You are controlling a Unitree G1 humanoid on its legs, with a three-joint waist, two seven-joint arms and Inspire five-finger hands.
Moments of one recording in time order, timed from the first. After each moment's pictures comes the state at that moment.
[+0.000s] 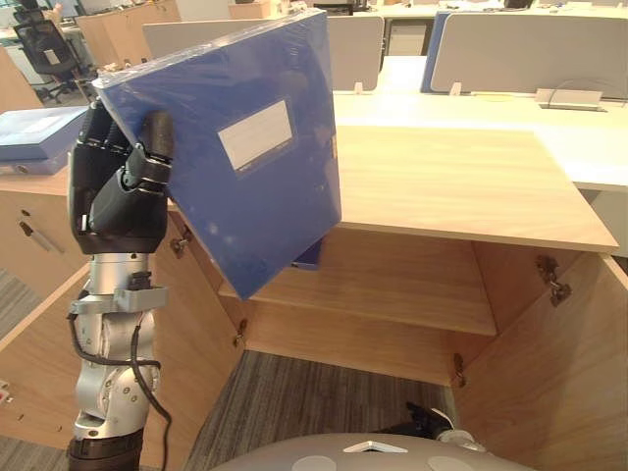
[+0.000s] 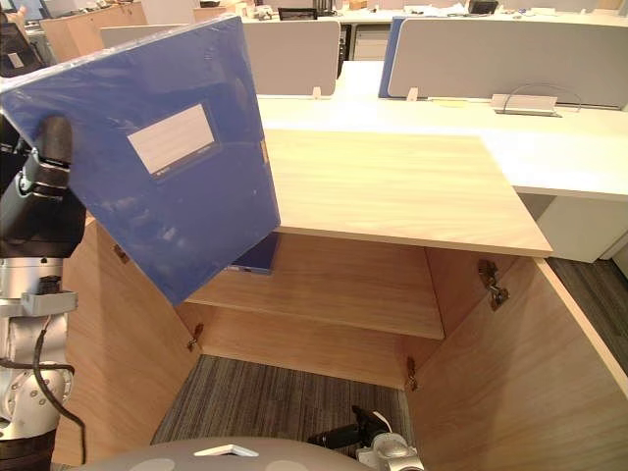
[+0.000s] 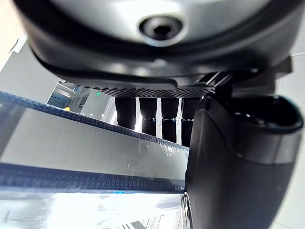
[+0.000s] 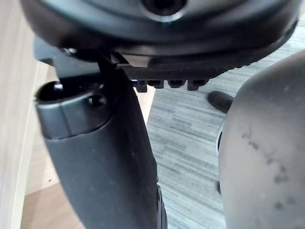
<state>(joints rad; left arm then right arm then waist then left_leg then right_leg) 0.13 0.38 0.20 -0.50 -0.92 -0.22 -0.06 0.04 -0.16 0.09 1.13 -0.03 0.00 0.11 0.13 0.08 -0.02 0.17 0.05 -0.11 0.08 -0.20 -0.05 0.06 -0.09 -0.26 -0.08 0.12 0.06</state>
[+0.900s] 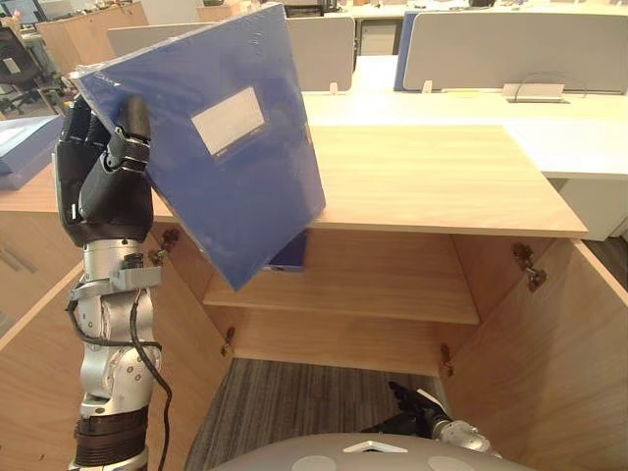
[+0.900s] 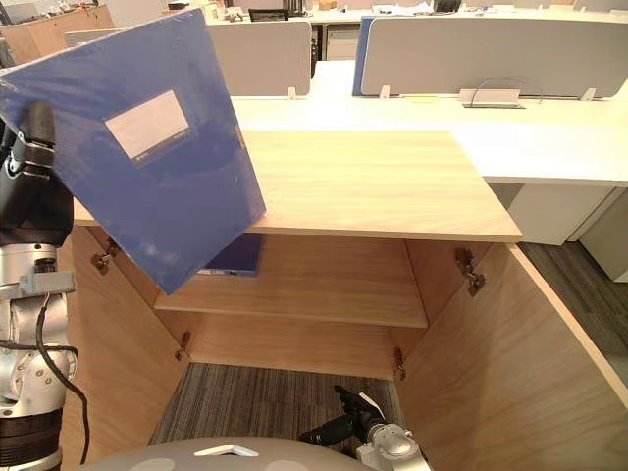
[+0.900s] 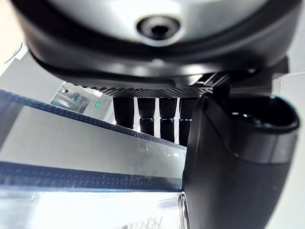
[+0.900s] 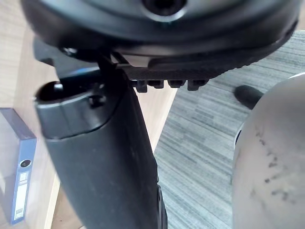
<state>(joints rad) 0.01 0.33 0.23 -0.39 -0.85 -0.24 0.07 0.14 -0.24 0.21 0.88 -0.02 -0.01 0.21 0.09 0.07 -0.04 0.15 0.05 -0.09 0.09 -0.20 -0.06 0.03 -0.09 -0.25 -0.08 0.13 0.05</state>
